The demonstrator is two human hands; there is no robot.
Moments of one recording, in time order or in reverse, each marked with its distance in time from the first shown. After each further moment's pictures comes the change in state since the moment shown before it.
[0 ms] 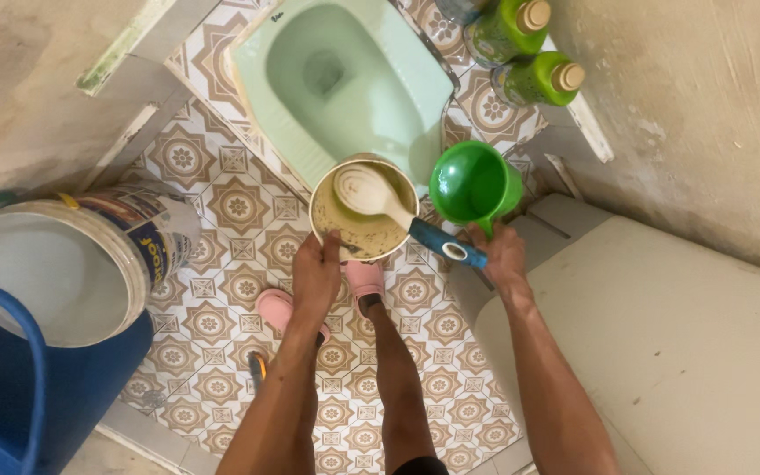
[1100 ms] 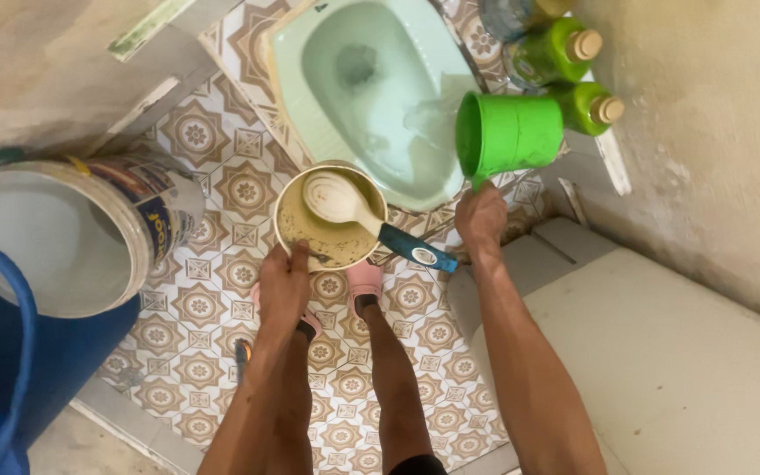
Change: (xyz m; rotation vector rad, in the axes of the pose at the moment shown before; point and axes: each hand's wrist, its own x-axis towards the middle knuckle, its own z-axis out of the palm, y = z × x) left_hand -0.008 -0.025 -0.066 0.161 0.169 -0.160; right_hand 0.076 -0.064 0.063 -0.138 0.245 -0.134
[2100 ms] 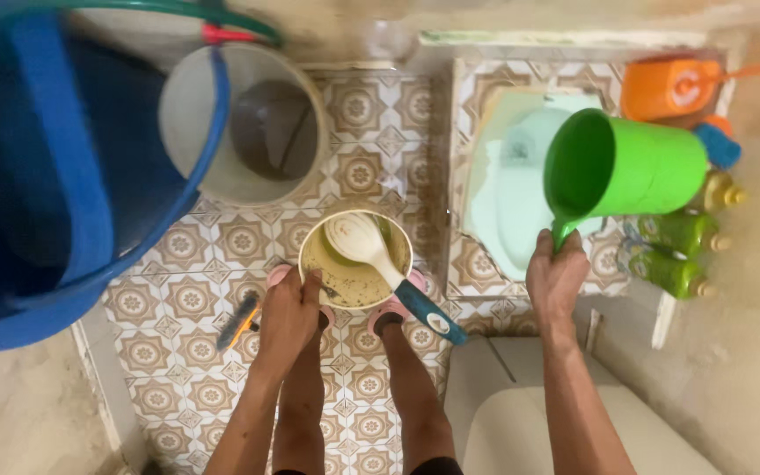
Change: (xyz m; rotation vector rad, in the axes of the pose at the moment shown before) left_hand -0.089 -0.134 -0.212 -0.161 0.260 -0.126; right_hand -0.146 -0.277 -0.077 0.104 -0.055 -0.437
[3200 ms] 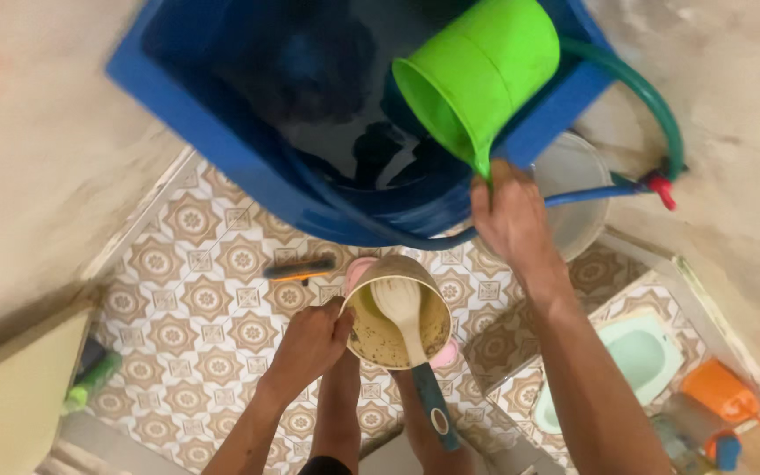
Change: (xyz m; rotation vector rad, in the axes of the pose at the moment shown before) left_hand -0.091 -0.263 -0.206 -0.362 0.186 -0.252; right_hand -0.203 -0.451 0.320 -0.275 -0.707 -1.309
